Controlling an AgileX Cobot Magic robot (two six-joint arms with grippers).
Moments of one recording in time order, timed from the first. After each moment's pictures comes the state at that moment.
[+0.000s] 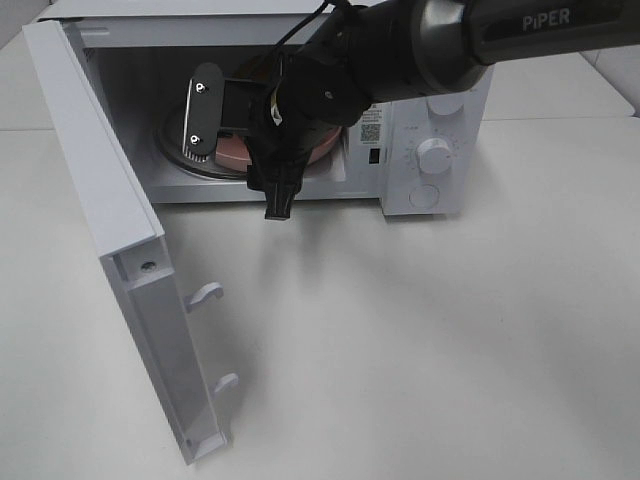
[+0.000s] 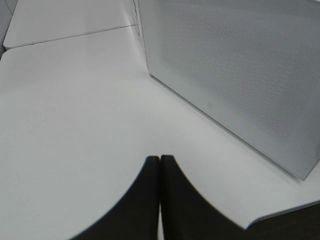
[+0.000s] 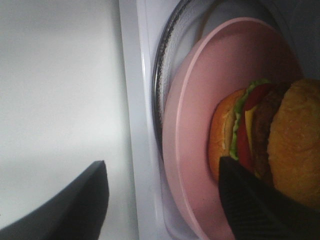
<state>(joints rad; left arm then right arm) -0.20 0.00 -0.50 -0.01 1.05 0.10 0.72 2.15 -1.56 -0.45 0.28 -0.62</state>
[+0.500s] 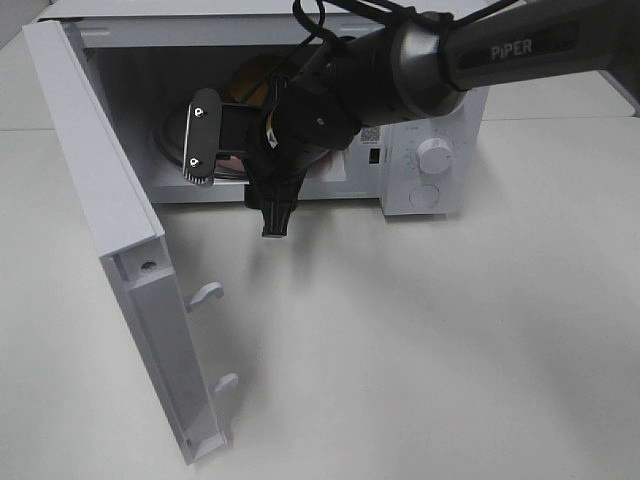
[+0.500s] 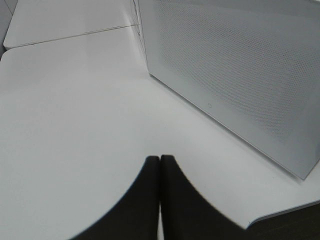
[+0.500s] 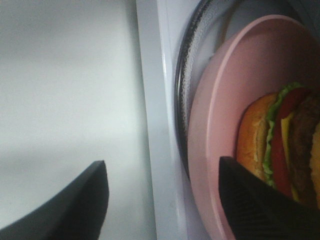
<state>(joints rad) -0.20 0.00 -0.50 -0.01 1.05 0.10 0.72 2.21 -1.57 -0.46 0.25 -0.61</state>
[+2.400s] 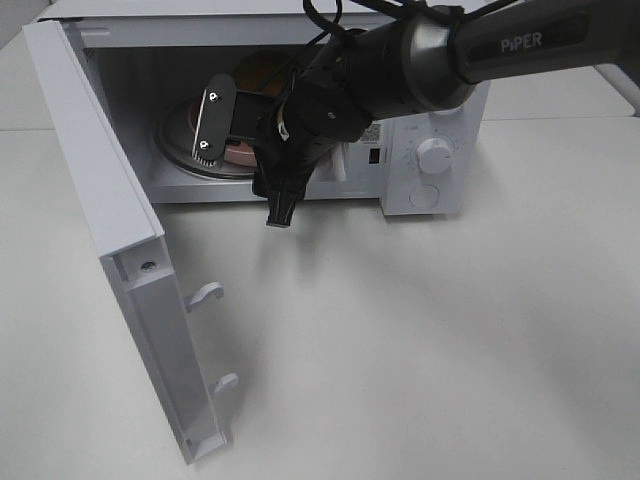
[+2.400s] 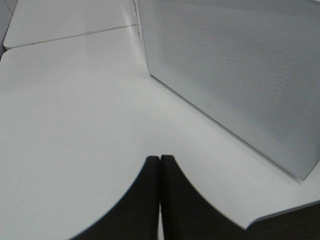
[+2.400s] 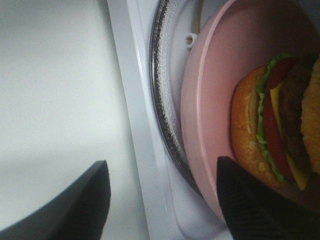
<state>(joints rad) -0.20 0.00 -0.50 -0.01 1.05 0.10 0.70 2.20 -1.57 -0.51 0.26 -0.49</state>
